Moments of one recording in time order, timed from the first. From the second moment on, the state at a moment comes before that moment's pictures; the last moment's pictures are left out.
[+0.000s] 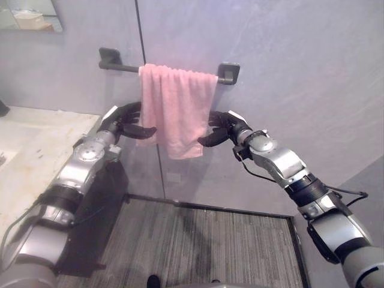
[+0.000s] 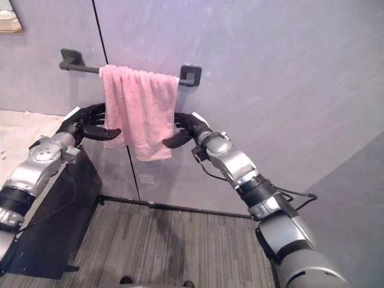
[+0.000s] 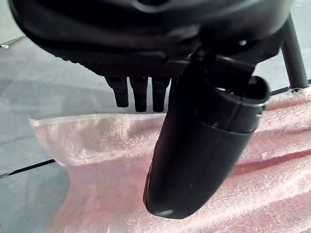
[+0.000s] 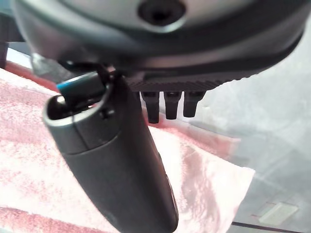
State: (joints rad) left arm -0.63 0.75 -0.28 0.47 -0.43 0.07 -0.07; right arm -0.80 -0.49 0.46 0.20 0.40 0.54 -0.03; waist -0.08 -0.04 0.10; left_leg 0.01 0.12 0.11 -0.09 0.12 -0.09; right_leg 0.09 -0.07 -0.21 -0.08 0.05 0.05
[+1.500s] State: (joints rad) left arm -0.75 0.70 -0.40 0.48 -0.48 0.12 -0.08; right arm -0.89 -0.42 0.50 0.24 0.48 0.58 -0.12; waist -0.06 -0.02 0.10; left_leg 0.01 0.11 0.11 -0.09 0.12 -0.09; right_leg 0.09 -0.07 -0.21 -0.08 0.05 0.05
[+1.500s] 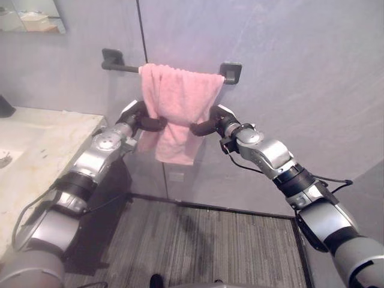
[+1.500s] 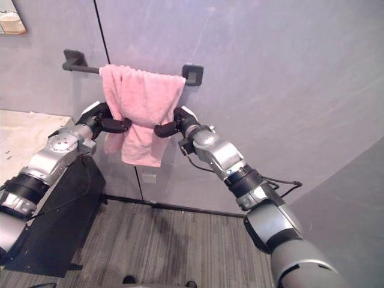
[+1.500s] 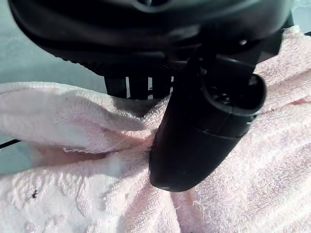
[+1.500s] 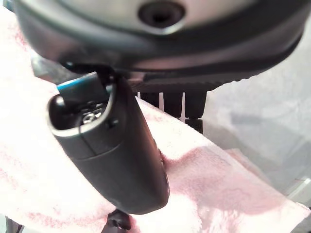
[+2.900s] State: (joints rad) left arm -0.73 0.81 -0.30 0.52 -0.48 0.18 -0.10; right arm -0.91 -0.47 0.50 0.32 0.48 0.58 -0.13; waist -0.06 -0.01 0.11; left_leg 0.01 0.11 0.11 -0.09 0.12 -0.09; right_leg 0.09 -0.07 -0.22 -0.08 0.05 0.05
